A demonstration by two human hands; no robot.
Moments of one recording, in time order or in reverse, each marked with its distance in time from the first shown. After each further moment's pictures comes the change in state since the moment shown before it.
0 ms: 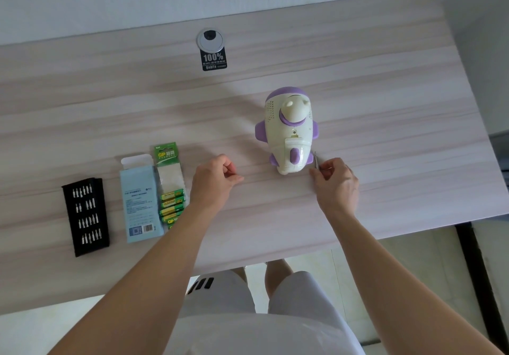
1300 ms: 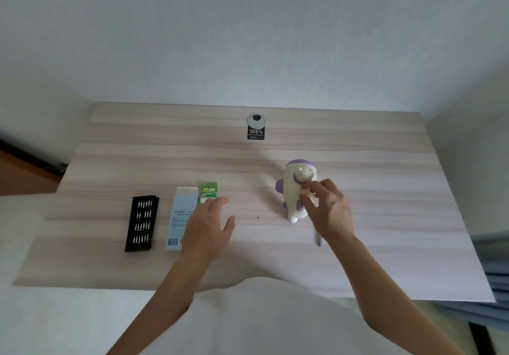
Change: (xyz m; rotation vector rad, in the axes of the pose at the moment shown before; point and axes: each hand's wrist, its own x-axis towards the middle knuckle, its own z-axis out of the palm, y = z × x) left_hand -0.102 0.015 -0.080 0.164 0.297 0.071; right_hand -0.024 -0.095 -0.073 -0.093 -0.114 -0.703
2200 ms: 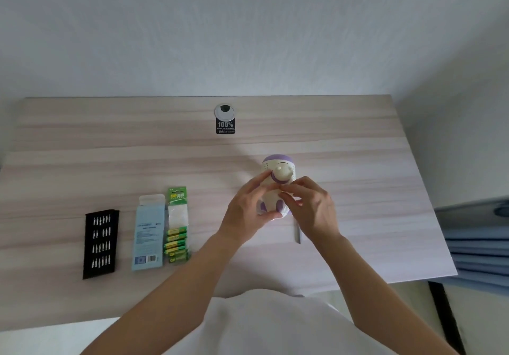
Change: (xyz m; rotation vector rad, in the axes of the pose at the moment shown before) left_hand 0.072 0.079 0.076 -0.534 -0.193 0.370; right_hand 0.017 0.014 0.001 0.008 0.065 -0.105
